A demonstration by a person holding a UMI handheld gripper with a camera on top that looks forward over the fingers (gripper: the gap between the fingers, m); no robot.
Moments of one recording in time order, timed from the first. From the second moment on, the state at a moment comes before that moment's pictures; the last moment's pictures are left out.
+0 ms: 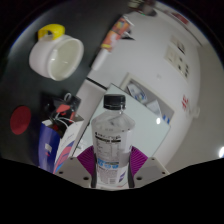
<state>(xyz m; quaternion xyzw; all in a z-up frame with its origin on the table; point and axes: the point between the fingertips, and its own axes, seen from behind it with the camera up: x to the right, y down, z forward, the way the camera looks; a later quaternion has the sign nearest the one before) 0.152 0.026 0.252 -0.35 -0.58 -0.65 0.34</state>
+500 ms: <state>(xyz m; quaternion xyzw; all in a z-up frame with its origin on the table) 0.108 0.033 0.194 -0.32 -0.65 -0.62 0.31</state>
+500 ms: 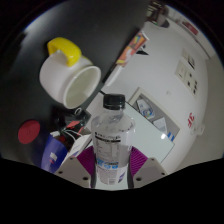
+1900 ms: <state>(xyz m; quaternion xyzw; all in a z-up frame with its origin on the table) 0.219 -0.008 0.046 -0.84 -0.02 -0.01 0.54</state>
